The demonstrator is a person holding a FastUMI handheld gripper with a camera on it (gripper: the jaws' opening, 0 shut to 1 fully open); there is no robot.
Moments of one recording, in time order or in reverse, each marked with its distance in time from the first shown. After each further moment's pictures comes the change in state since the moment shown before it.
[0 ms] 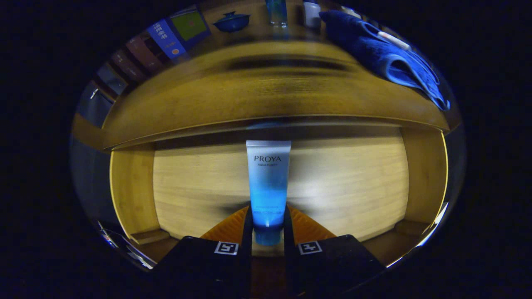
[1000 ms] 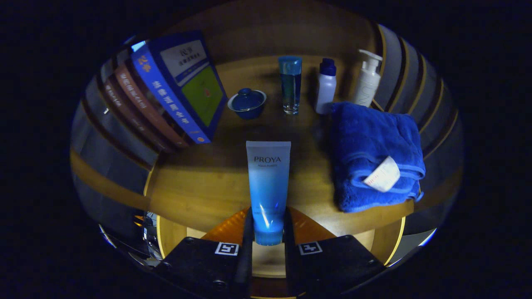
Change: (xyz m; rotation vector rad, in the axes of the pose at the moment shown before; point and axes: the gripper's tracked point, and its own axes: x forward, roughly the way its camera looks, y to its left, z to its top) arm -0.053 0.012 0.186 -0.052 -0.238 0.017
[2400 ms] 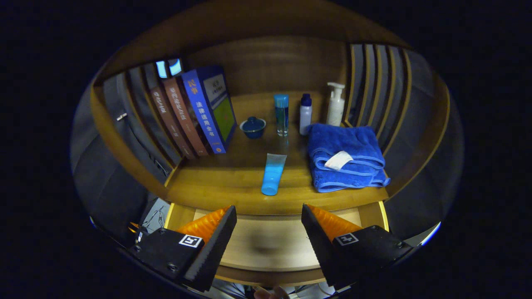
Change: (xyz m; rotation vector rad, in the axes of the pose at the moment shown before) arm -0.129 0.001 -0.047 -0.025 -0.378 0.010
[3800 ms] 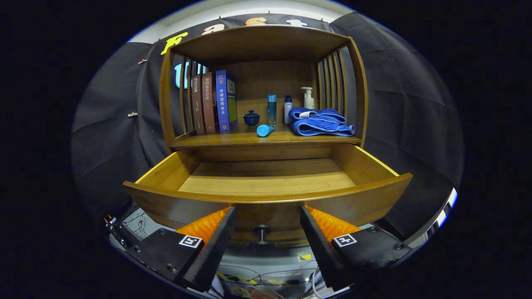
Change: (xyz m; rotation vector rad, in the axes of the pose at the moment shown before) arm -0.042 -0.024 -0.209 -0.027 -0.302 -0.068
